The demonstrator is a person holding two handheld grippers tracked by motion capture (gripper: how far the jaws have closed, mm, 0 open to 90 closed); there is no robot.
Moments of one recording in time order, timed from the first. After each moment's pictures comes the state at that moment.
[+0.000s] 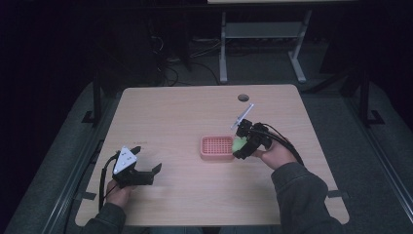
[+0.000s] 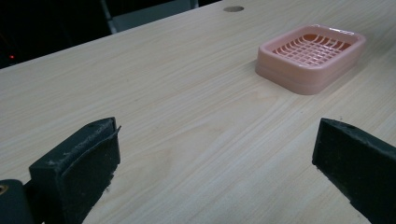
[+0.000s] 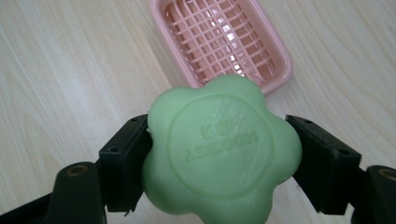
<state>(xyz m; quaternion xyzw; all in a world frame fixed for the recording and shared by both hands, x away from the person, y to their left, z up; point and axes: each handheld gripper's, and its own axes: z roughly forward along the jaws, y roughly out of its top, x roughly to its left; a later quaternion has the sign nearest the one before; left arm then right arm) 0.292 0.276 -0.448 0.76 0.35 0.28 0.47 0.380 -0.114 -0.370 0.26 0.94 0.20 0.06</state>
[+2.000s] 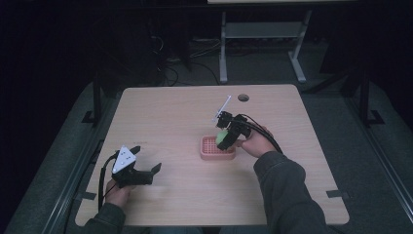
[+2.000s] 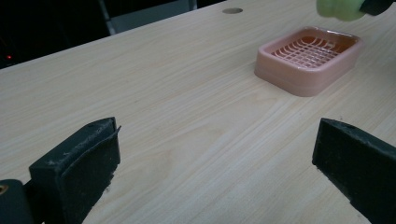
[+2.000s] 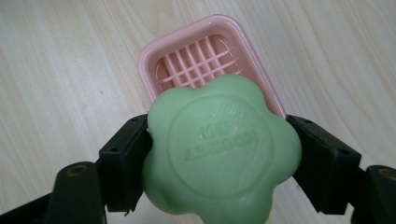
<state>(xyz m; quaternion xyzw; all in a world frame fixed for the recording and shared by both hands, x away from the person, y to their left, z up) 0.292 0.277 -0.446 0.76 0.35 0.27 0.47 0.422 -0.065 -0.380 0.24 0.95 0.19 0.04</state>
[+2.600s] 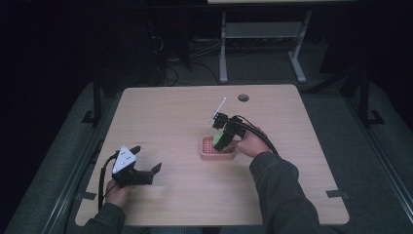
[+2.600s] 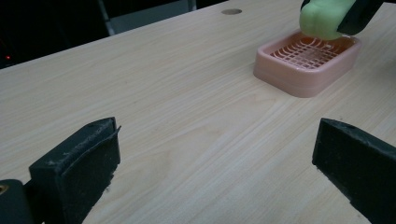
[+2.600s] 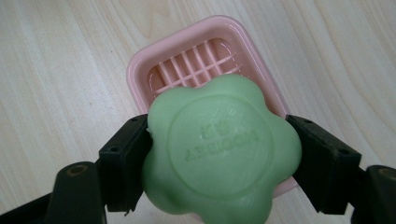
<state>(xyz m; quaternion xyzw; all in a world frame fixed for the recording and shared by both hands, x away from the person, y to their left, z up) 0.292 0.277 -0.446 0.76 0.35 0.27 0.48 0.433 -0.054 -0.396 0.24 0.95 0.18 0.03</state>
